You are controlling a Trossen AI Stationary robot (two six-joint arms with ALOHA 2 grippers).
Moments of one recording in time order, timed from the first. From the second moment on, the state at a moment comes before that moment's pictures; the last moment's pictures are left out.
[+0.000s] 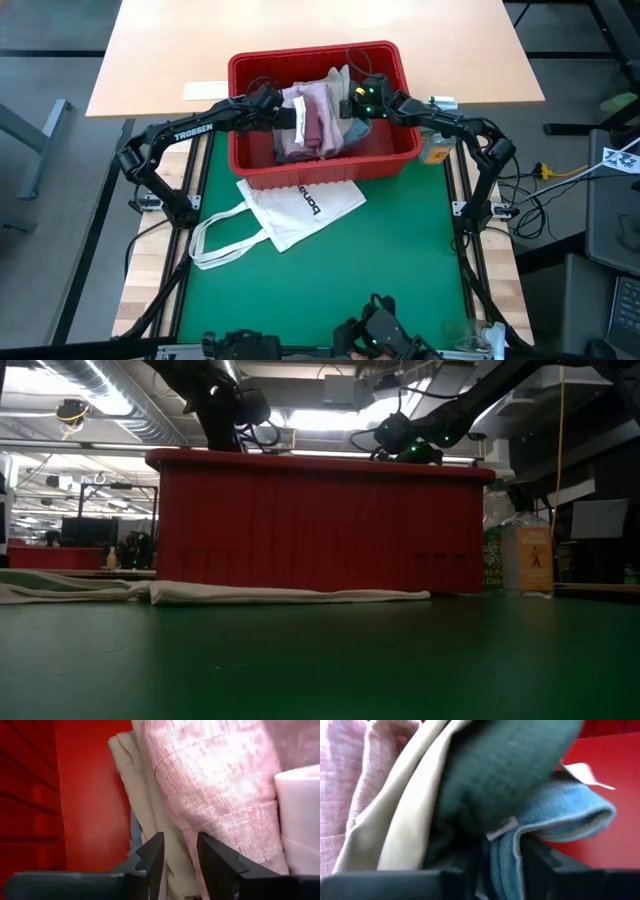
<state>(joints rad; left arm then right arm) 0.70 1.57 1.26 -0.64 -0.31 -0.83 -0.72 1.84 1.37 -0.12 -0.09 0.57</state>
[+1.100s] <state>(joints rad) 0.82 1.57 1.44 -0.62 -0.20 -0.50 -0.88 1.70 1.37 0.04 -0.09 0.43</state>
